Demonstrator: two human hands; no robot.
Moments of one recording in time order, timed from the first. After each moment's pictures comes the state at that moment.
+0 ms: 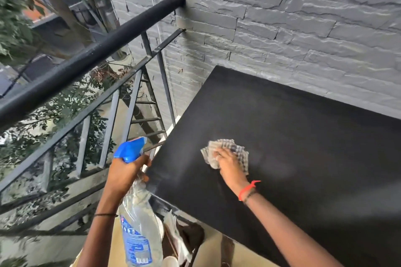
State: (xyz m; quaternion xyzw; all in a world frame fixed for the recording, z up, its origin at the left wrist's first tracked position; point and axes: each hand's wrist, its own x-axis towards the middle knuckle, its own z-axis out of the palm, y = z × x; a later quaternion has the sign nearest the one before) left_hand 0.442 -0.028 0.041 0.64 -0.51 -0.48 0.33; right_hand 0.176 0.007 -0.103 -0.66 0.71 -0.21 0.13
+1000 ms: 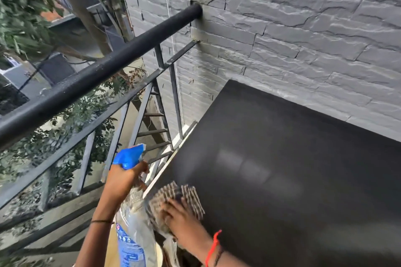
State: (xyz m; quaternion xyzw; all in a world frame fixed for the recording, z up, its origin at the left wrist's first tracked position) left_hand 0.448 -0.086 0.036 0.65 -0.47 -0.48 0.35; right_hand 0.305 0.016 -0.101 -0.84 0.52 -0.08 0.13
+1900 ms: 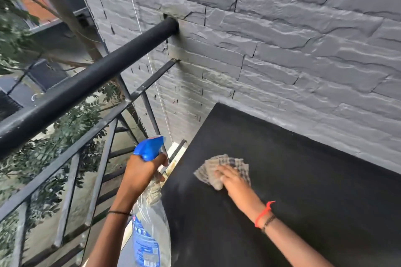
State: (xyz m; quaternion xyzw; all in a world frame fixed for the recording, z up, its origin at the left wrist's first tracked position) left_hand 0.300 -0.244 0.038 0.60 -0.52 -0.51 0.33; right_hand 0.047 -0.175 -0.119 -0.74 0.62 -0.18 0.20
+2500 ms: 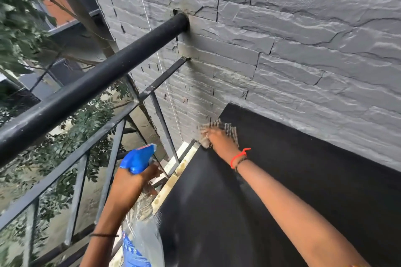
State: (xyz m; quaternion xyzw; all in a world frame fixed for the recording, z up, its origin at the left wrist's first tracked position) left_hand 0.329 -0.242 0.026 0.62 -0.49 -0.49 0.35; right_hand 0.080 -0.327 -0.080 -0.74 0.64 -0.13 0.15
